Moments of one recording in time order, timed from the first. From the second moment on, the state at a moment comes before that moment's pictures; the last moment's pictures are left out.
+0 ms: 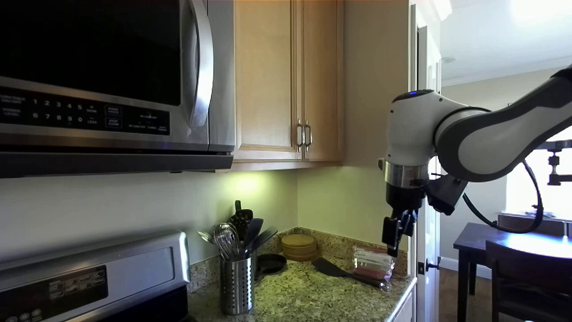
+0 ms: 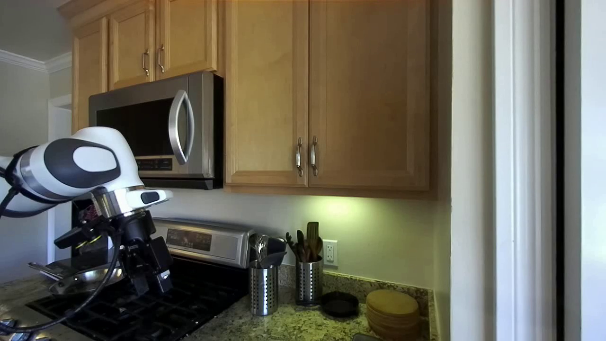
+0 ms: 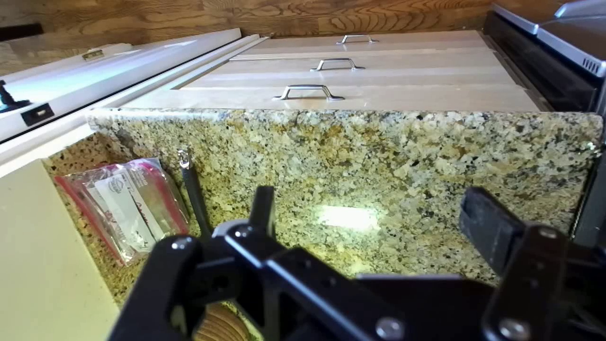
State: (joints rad) arm -0.05 -0.64 0.31 -2.78 -0.18 2.26 0.37
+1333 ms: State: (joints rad) arm -0.21 -0.55 0.31 -2.61 -0.41 2.48 0.49
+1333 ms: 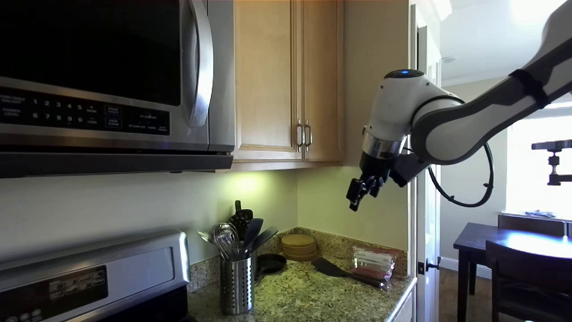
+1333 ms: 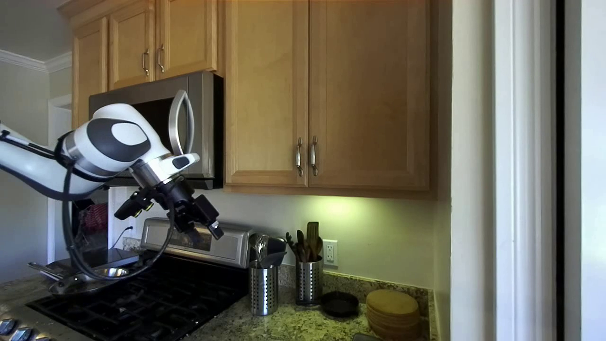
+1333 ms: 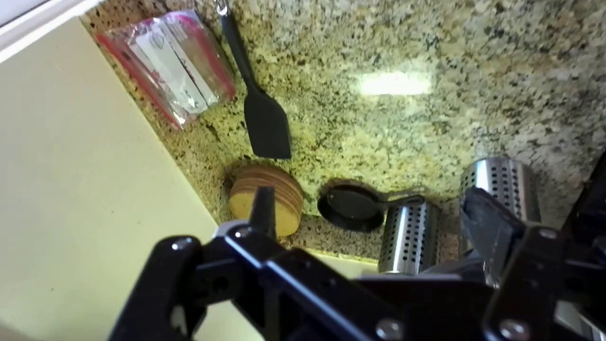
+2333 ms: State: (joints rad) arm -0.24 -0.19 0.22 -2.31 -0.47 2.75 0.34
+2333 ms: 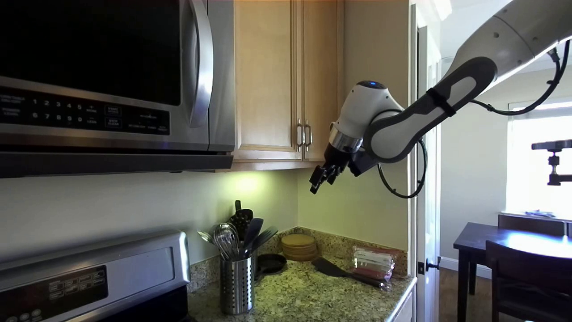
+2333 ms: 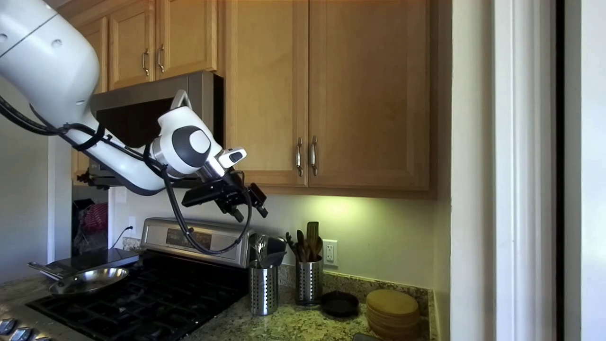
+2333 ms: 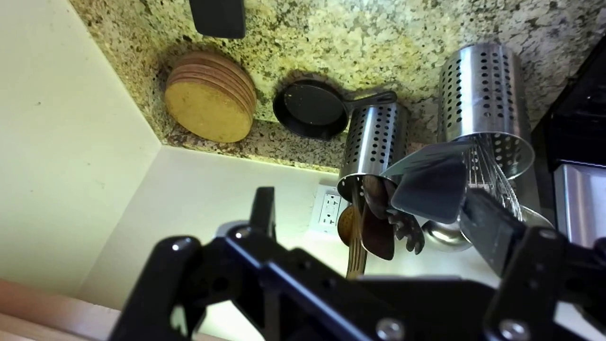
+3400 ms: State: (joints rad) arm -0.31 -0.08 0.20 -1.98 -0.49 2.75 0.40
